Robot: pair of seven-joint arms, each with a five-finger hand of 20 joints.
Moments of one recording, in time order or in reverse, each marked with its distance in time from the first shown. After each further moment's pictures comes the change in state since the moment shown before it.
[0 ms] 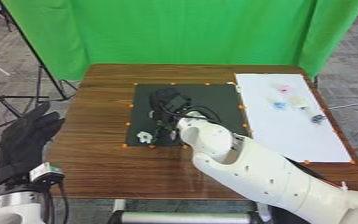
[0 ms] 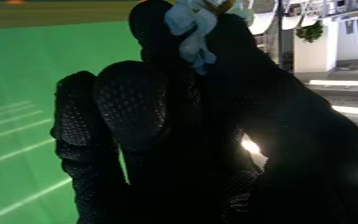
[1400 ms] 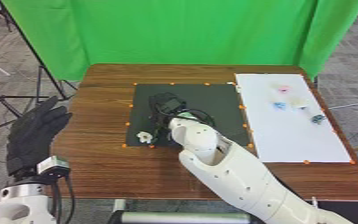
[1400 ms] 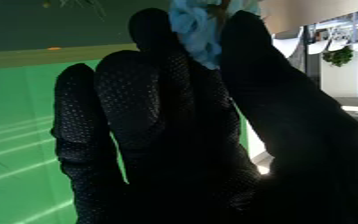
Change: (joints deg) left arm -4.1 -0.2 2.0 1.4 0.6 -1.6 -1.3; right arm -9.1 -10.6 12.7 6.2 -12.8 -11.4 -1.7
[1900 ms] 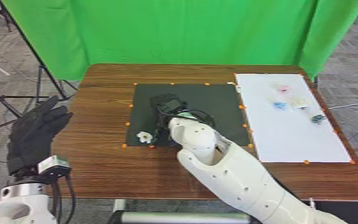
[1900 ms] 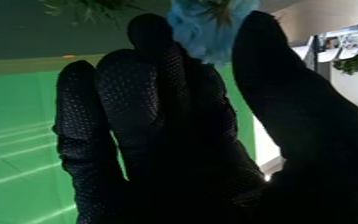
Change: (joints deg) left arm -0.3 0.1 0.2 0.1 0.2 0.0 -0.2; right arm -0.9 -1.3 1.6 0.1 -1.4 -3.3 1.3
